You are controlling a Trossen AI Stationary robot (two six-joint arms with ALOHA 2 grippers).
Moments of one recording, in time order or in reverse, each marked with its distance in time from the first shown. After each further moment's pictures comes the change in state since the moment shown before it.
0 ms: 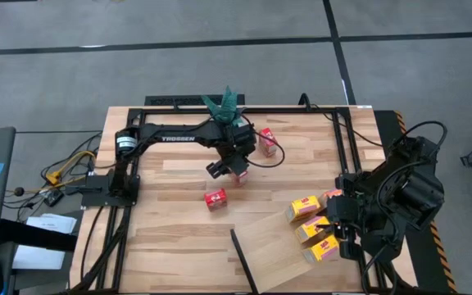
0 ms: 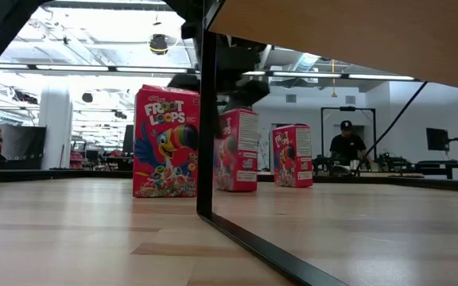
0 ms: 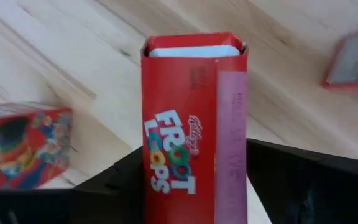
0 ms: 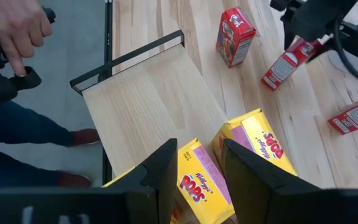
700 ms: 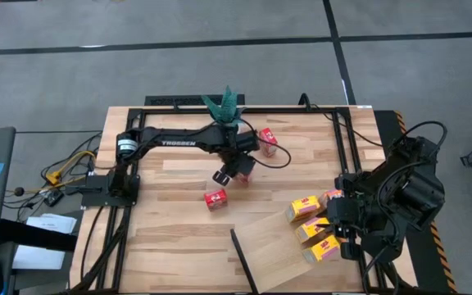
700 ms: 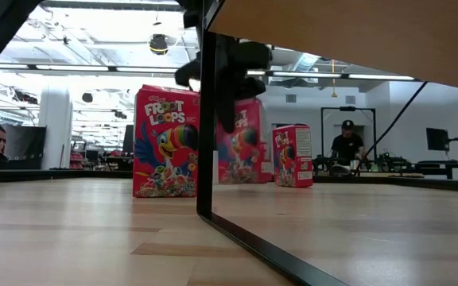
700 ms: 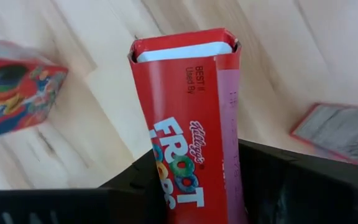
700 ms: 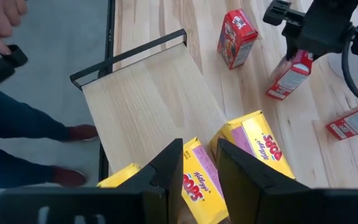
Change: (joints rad) left arm -0.055 0.002 0.070 -0.059 -0.075 -0.413; right arm 0.004 0.000 0.000 0.000 0.000 -0.048
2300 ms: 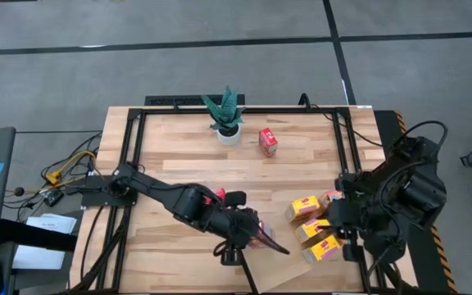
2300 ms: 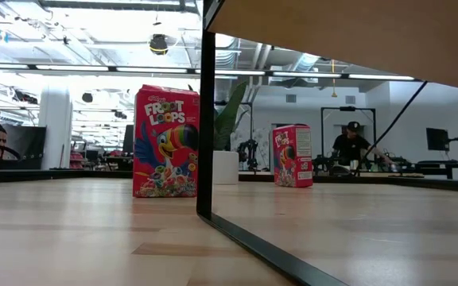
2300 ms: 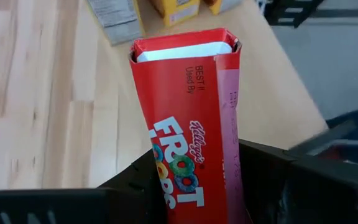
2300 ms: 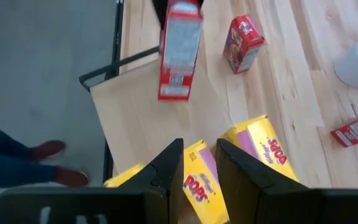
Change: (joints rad) left arm -0.584 0.062 0.585 -0.195 -0.248 -1.054; right arm 0.000 -0.004 0.000 0.037 0.003 -0.010
